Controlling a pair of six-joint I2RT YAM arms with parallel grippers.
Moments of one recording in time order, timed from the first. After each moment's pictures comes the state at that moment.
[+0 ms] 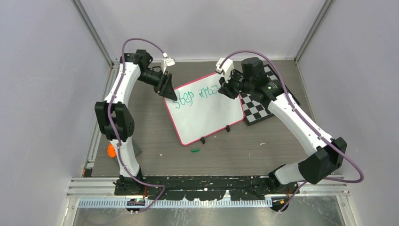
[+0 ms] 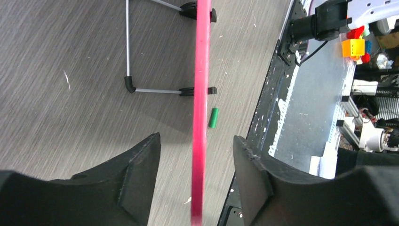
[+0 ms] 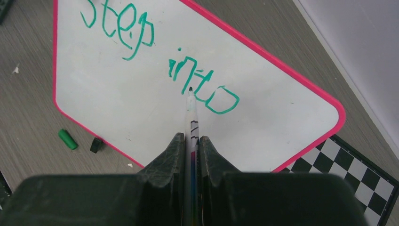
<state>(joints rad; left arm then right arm) -0.11 1.98 1.96 -1.42 1.01 0.65 0.50 1.43 1.43 -0.56 -0.35 -0.42</state>
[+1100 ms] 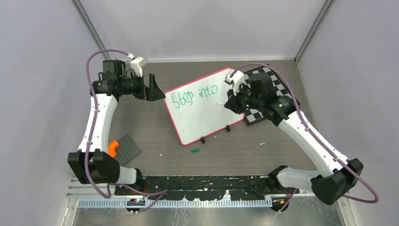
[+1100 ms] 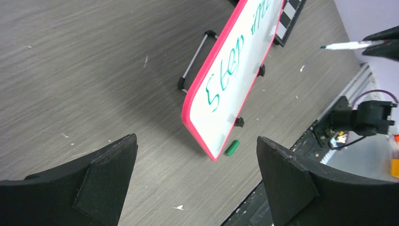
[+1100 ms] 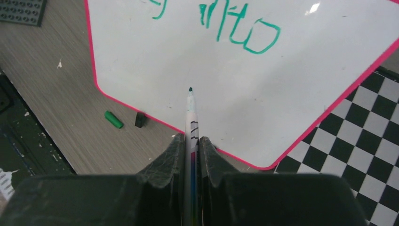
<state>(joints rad) 0.03 1.37 1.44 -0.87 0.76 0.11 0.52 1.18 1.24 -0.62 -0.29 -0.19</state>
